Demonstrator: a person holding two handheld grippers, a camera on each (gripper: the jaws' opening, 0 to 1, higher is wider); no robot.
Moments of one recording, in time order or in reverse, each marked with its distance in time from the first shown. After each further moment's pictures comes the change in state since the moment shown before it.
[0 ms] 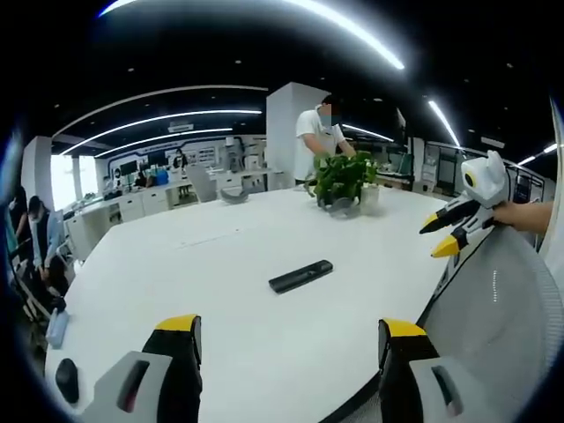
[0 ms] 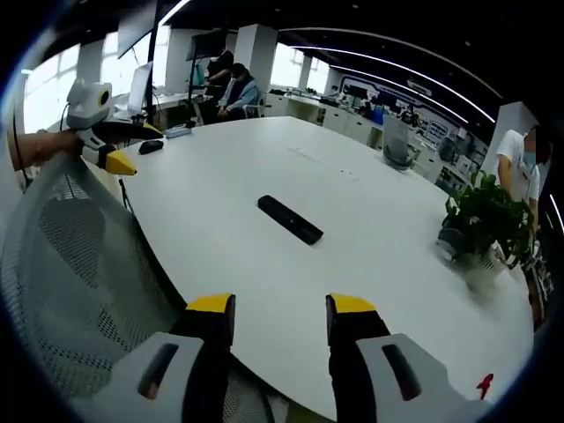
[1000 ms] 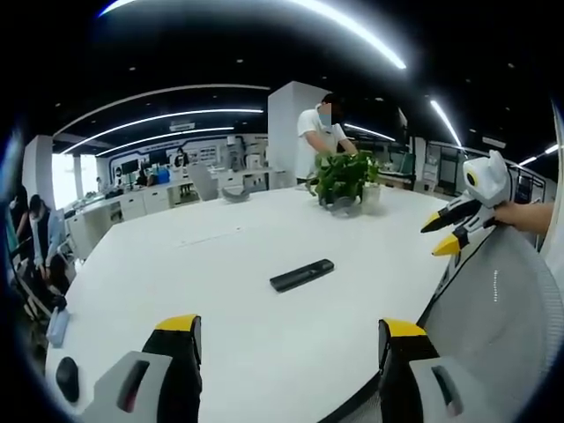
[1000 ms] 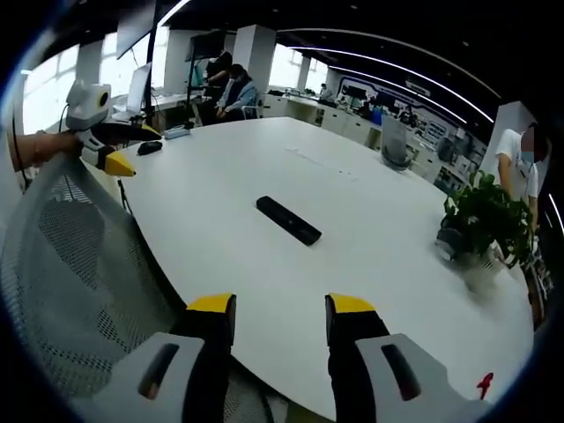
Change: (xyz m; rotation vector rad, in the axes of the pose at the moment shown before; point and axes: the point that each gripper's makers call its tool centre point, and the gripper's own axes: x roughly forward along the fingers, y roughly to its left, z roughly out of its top) left arm 0.000 0.000 -0.001 -0.004 0.007 0.006; right arm -0.001 -0.001 0.000 0.002 -0.004 -0.007
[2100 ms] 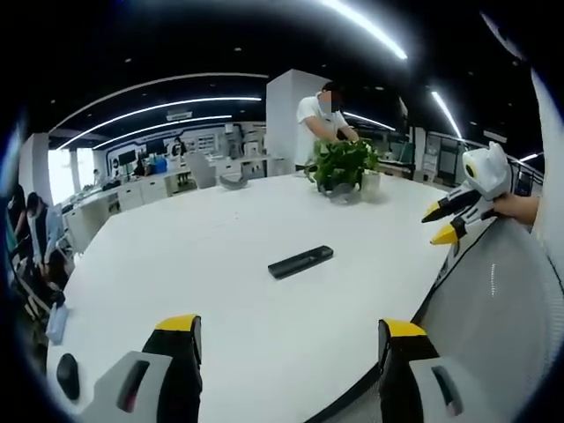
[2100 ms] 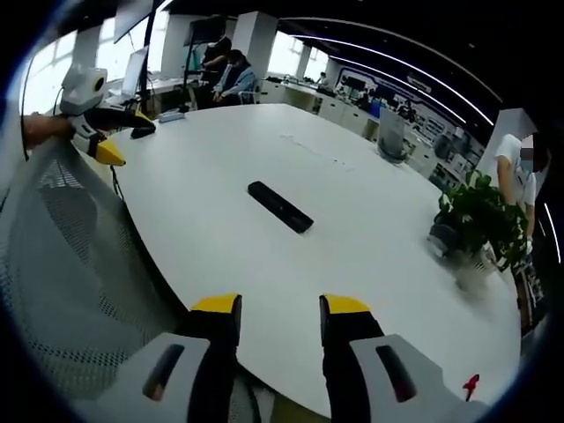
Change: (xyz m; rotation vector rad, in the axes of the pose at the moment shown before) left arm 0.005 0.000 -0.012 0.004 0.080 -0.007; right arm 0.004 -0.011 -0.009 -0.043 0.076 -0.043
